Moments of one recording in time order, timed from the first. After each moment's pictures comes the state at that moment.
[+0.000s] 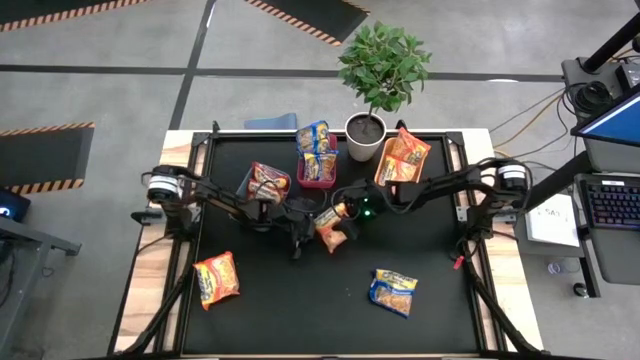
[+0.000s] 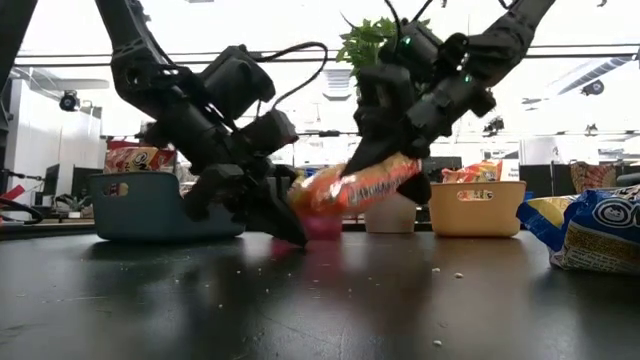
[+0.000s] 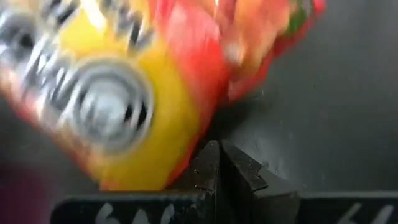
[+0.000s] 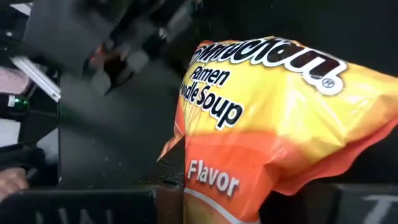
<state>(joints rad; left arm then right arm) 0.02 1.82 0.71 0.40 0.10 0.29 -0.12 1.69 0.84 0.18 -0.33 0.67</state>
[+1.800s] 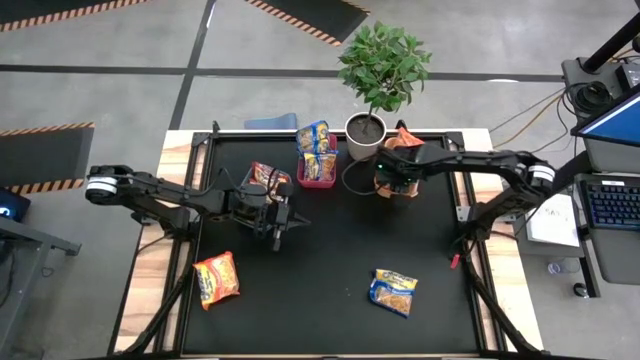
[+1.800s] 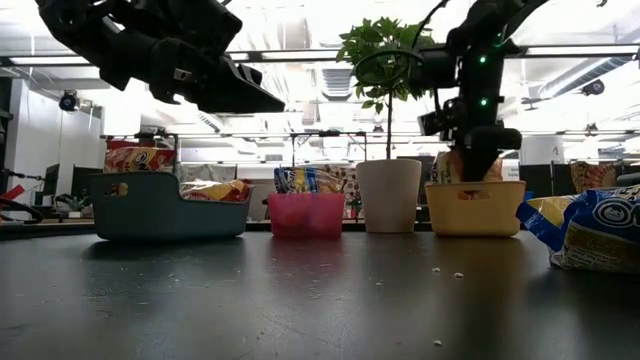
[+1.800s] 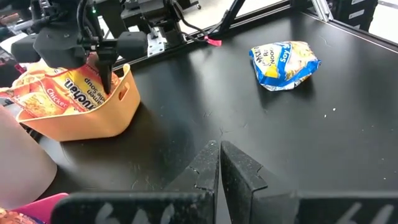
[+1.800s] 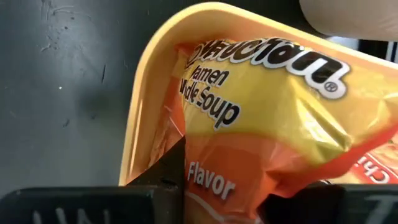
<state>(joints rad) 0.02 1.32 0.55 0.43 0.11 0.33 -0.41 1.52 0.99 -0.86 0.21 -0.33</state>
